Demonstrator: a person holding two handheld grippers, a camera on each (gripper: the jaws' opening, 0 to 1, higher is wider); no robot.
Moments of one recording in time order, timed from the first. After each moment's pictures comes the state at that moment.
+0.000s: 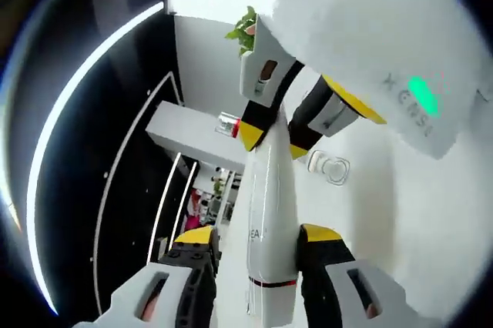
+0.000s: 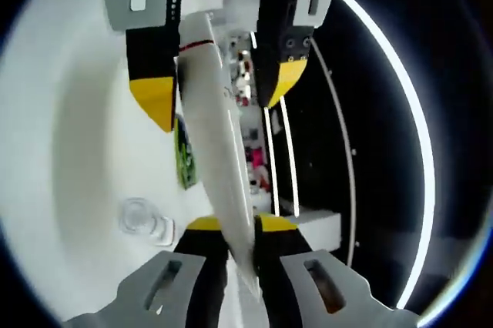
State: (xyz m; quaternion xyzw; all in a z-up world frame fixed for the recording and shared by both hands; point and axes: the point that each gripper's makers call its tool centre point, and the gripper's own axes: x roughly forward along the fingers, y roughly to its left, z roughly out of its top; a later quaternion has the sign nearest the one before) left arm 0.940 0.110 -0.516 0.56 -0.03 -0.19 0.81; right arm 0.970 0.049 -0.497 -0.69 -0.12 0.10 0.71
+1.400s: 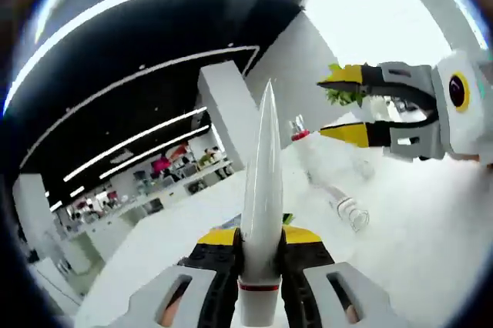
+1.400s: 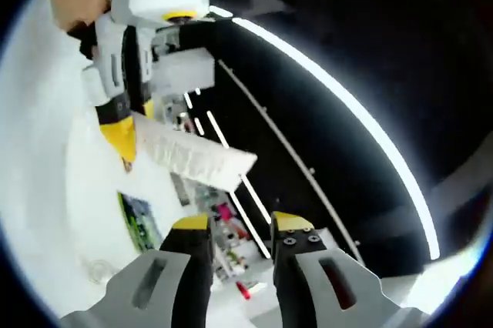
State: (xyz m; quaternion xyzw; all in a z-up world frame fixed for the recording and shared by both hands) left arm 0.950 0.159 -0.506 0.10 0.04 -0.24 0.97; right arm 0.945 0.048 -0.422 -0.49 -0.29 0.13 0.82
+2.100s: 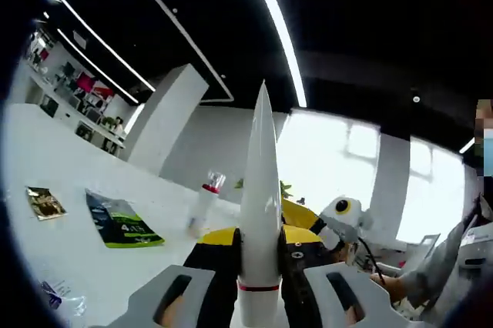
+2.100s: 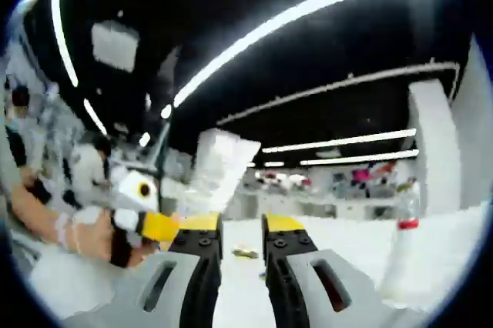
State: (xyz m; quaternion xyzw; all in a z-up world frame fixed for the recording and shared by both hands) left arm 0.902 0.110 -0.478 -0.26 0.02 -0.54 0.80; right arm 0.922 0.077 -0.429 0.09 -0.13 0.49 0.86
